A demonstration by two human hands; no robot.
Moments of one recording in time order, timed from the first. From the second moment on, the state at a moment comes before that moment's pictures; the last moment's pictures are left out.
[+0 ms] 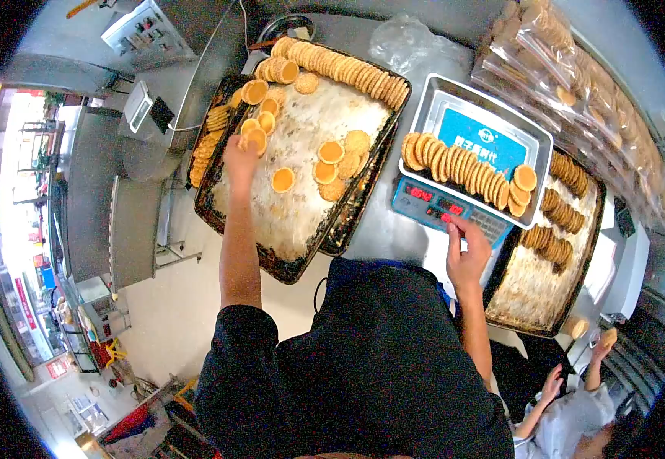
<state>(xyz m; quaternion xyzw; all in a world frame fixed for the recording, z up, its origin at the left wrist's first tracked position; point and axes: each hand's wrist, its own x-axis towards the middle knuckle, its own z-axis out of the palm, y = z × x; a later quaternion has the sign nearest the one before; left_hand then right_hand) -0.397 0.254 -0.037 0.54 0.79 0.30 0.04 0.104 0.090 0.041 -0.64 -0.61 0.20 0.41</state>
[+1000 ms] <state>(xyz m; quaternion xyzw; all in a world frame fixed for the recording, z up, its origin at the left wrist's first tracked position) -0.110 0.127 0.032 0.16 0.38 0.46 0.79 0.055 0.110 0.061 -0.41 -0.84 0.18 0.31</state>
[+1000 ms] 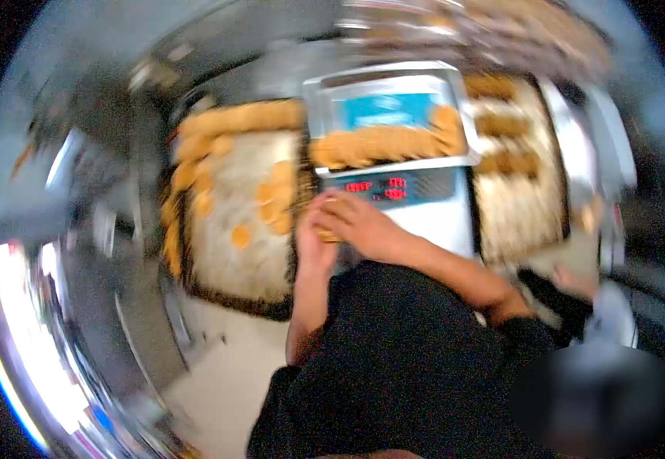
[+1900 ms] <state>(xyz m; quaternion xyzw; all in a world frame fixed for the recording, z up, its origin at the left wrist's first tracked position) -0.089 0.097 0.026 0.39 0.42 0.29 0.77 0.259 0.148 -0.001 -0.73 -0.63 -0.02 0.27</state>
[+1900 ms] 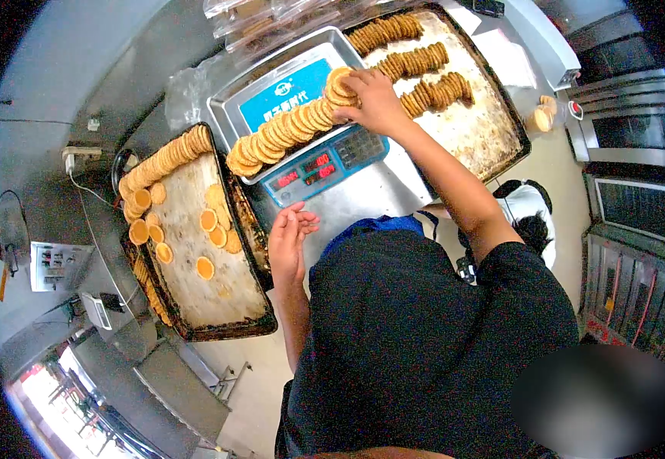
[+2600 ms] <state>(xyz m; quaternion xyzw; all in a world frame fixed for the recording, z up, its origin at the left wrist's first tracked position) -0.088 0.101 0.014 0.39 0.48 0.33 0.72 0.278 0.123 0.002 -0.76 -0.51 -0.01 0.40</state>
